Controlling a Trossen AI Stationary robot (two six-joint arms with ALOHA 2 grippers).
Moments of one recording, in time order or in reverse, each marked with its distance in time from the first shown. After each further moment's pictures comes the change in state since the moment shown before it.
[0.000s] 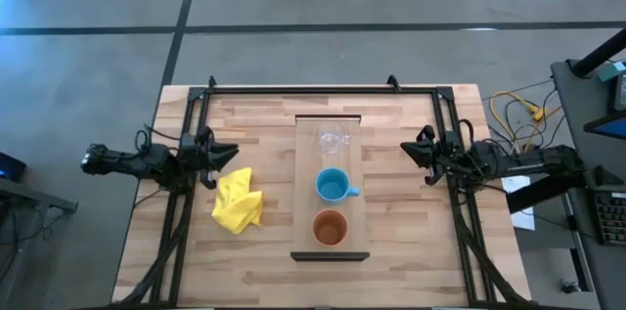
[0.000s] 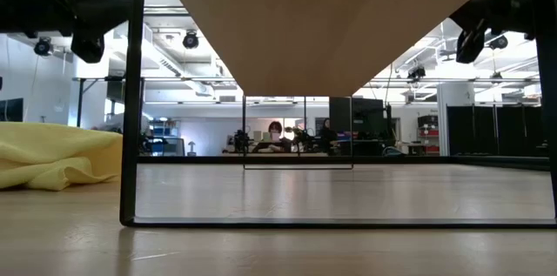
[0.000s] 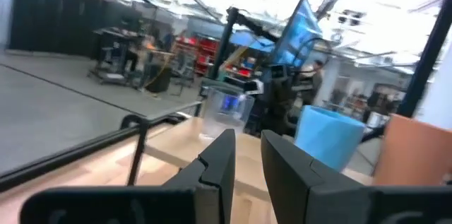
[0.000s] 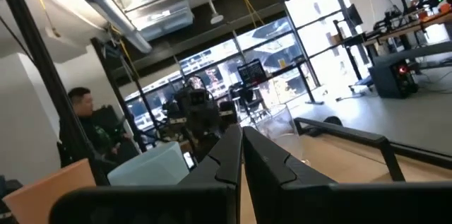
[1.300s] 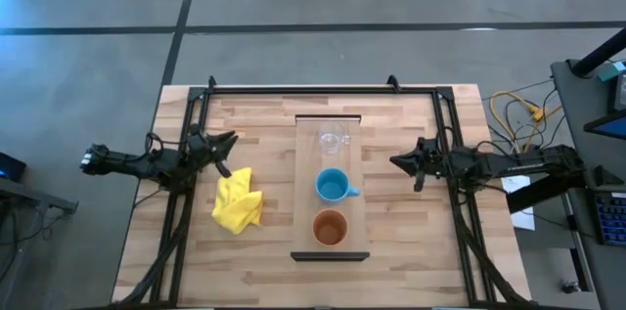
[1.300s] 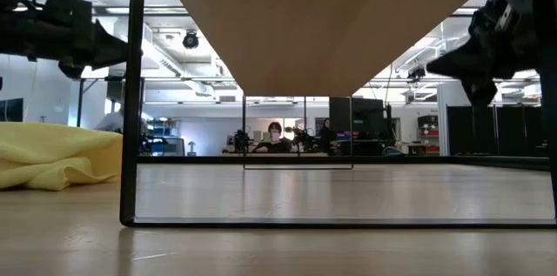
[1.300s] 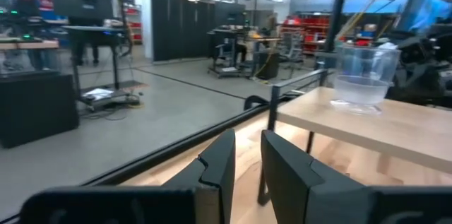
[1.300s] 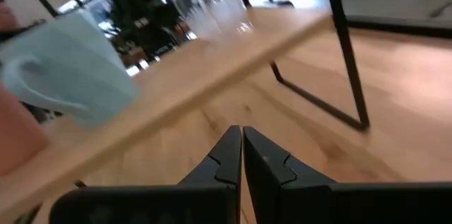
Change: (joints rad) left arm 0.002 0.003 -0.076 -0.050 -0.392 0.192; right arm 0.000 0.001 0.002 -0.435 0.012 0.156
